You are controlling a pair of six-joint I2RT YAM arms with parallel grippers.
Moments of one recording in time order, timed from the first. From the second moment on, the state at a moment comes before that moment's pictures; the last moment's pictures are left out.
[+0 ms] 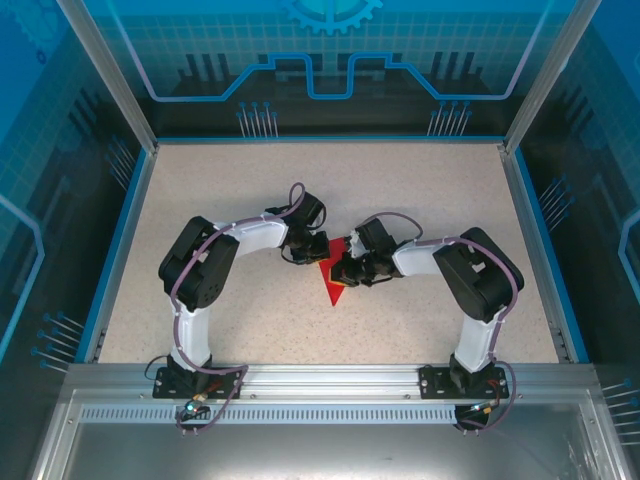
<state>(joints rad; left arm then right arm) -0.54 1.98 1.25 -0.45 0.28 -0.79 0.57 1.84 0.84 0.00 -0.61 0.79</state>
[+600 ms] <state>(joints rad) -0.54 1.98 1.25 -0.46 0.28 -0.78 0.57 1.85 0.85 -0.01 -0.61 0.76</state>
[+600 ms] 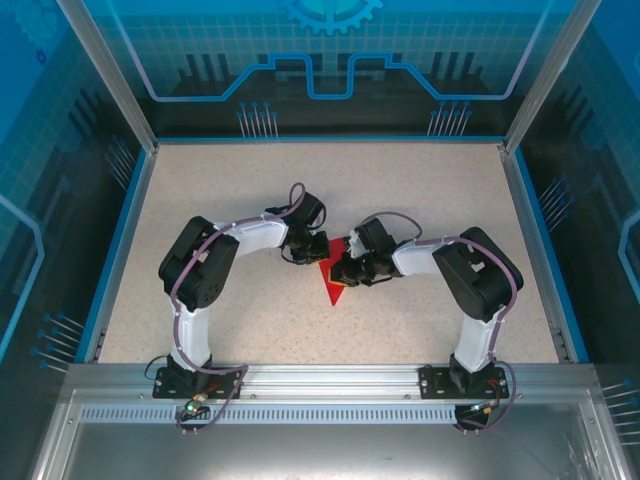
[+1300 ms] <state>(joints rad) -0.54 1.99 1.27 -0.50 0.28 -0.76 0.57 1.87 0.90 -0.08 -0.64 0.61</state>
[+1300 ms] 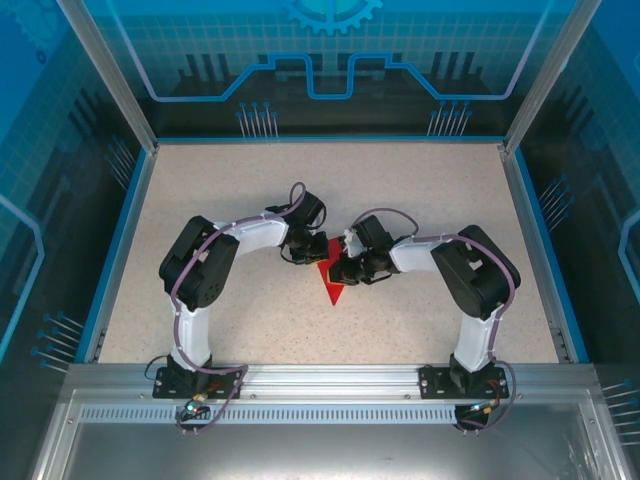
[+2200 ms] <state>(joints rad) -0.47 1.80 1.16 -0.53 0.20 -0.81 0.56 1.86 0.82 0.12 -0.75 0.60</state>
